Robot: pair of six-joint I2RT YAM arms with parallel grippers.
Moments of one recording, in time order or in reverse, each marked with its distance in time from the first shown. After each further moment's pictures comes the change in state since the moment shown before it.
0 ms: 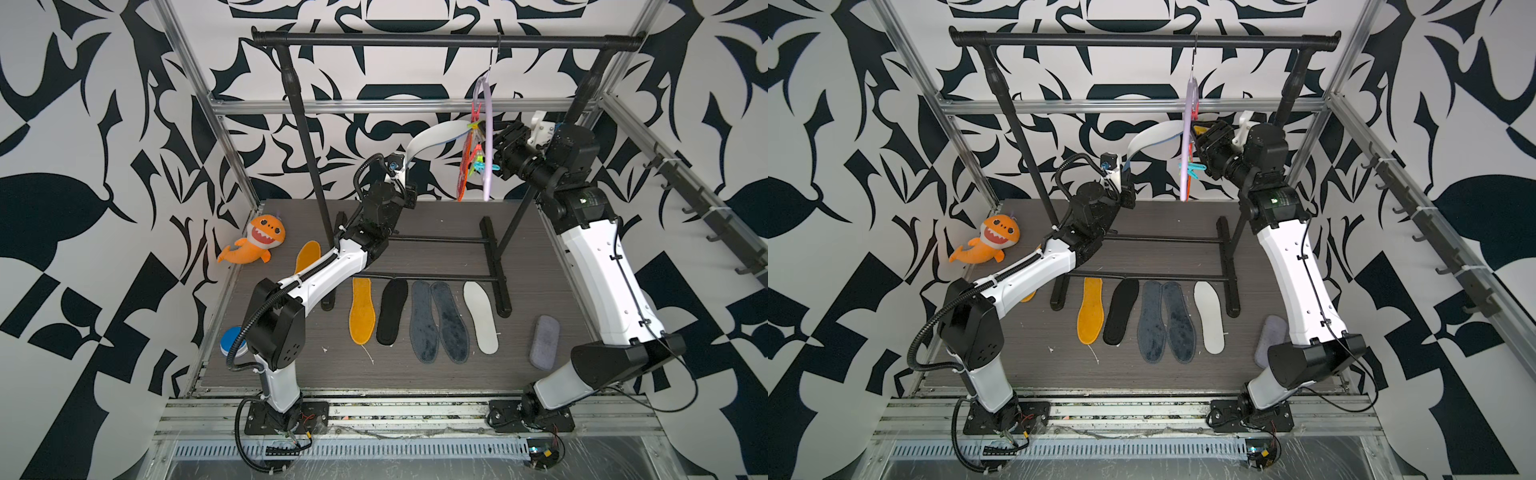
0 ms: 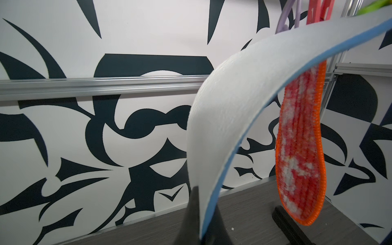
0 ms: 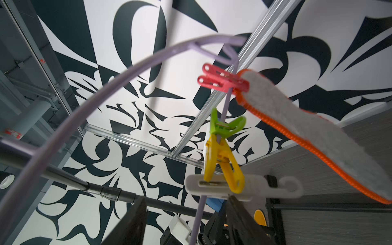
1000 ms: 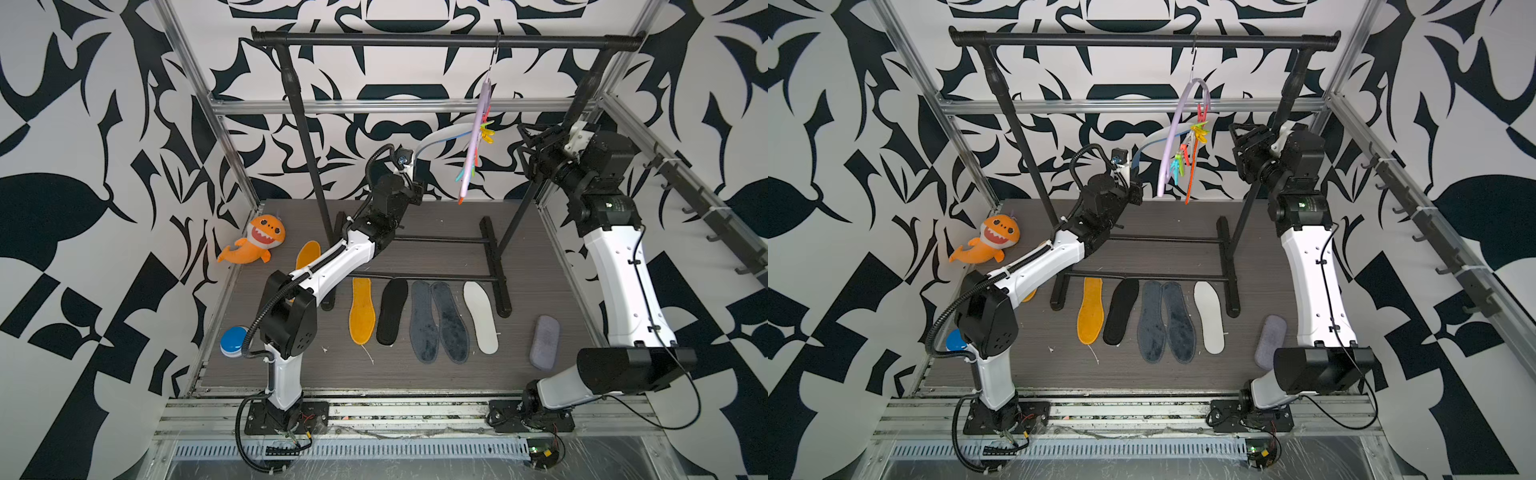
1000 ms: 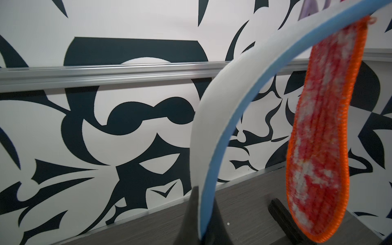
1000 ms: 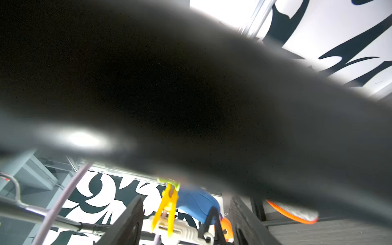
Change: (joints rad) left arm 0.000 0.119 0.168 -0.121 0.038 -0.011; right arm -0.196 -0.037 -0.118 0.071 -0.084 0.087
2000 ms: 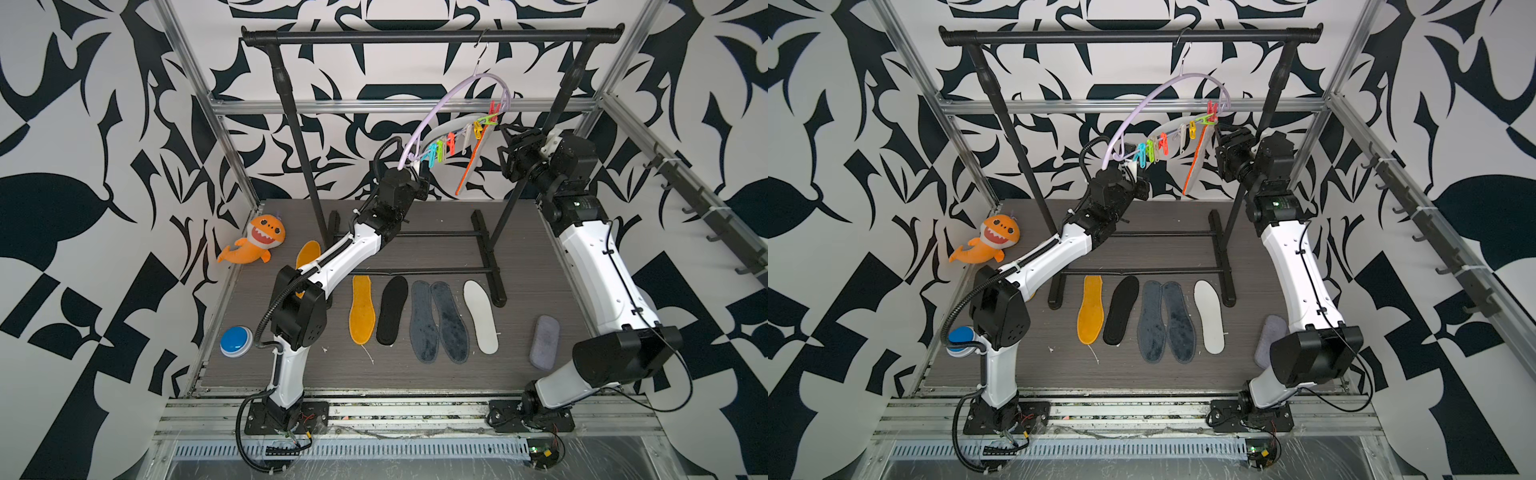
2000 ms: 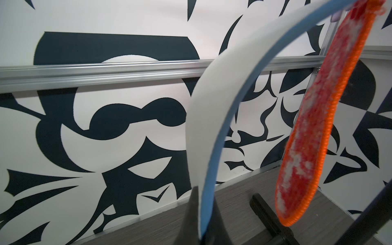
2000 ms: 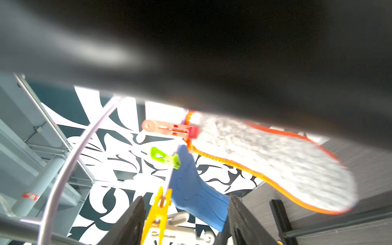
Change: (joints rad) left arm 0.005 0.084 0.143 -0.067 0.032 -0.008; right arm 0.100 0.033 -0.109 0.158 0.140 0.132
